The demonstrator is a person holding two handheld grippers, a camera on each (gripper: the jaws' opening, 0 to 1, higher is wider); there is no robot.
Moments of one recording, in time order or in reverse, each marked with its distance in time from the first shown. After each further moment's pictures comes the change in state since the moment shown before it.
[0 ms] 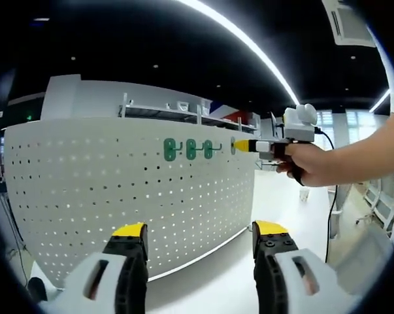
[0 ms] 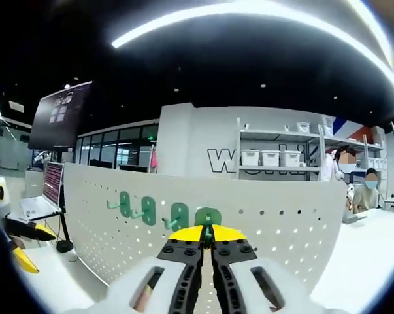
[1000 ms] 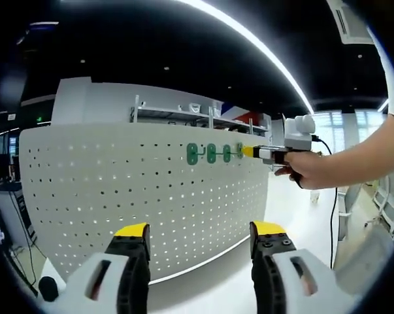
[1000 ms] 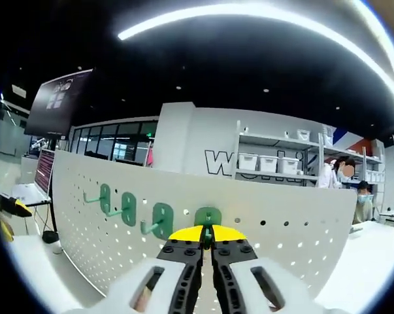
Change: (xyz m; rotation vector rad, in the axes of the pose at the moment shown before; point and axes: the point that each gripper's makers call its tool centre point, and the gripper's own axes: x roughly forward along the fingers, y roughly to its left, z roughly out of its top) left arm -0.015 0.029 0.006 -0.009 -0.005 0.079; right arm 0.030 -0.013 -0.008 -0.066 -0.006 -0.028
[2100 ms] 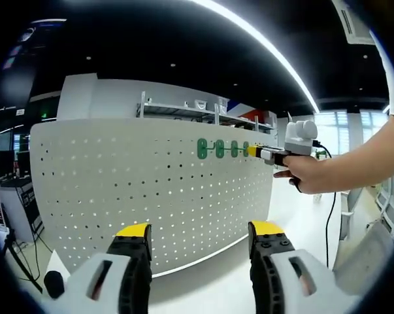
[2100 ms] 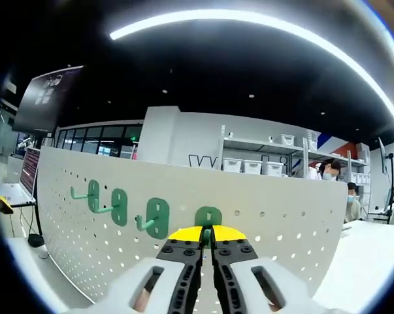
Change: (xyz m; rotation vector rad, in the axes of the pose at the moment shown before) left arm -0.016 0.012 -0.006 -0.004 0.017 0.026; right arm 0.003 0.002 -0.005 -0.005 -0.041 -0.105
